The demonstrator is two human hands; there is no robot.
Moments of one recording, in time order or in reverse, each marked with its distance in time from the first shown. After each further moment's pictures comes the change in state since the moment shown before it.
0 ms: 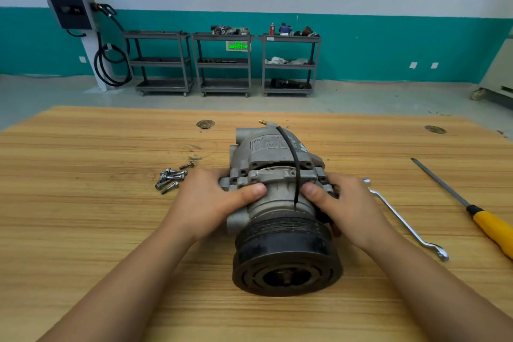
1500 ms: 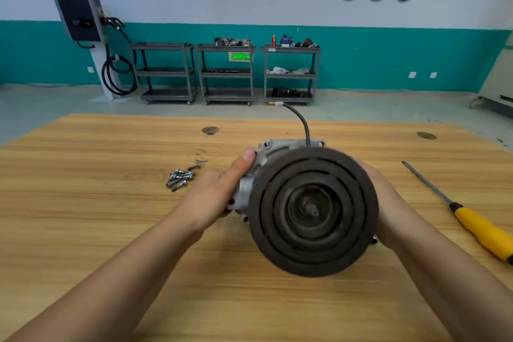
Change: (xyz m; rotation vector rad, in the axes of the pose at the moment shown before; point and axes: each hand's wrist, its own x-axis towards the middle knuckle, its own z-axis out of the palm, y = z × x) left_hand -0.017 0.030 -0.008 -0.227 -0.130 -0.214; right_hand -0.016 -0.038 -0.032 0.408 -0.003 0.290
